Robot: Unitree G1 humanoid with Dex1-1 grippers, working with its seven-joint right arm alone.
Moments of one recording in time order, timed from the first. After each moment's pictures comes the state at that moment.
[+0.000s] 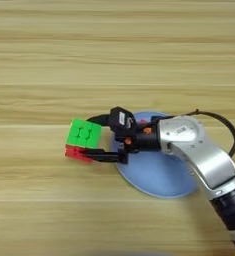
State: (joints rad) arm -0.27 -0.35 0.40 -0.14 0.10 0.31 0.99
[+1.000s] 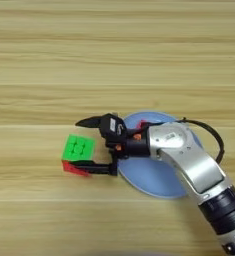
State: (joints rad) arm -0.26 -0.28 0.38 -0.12 0.14 0.24 0.99
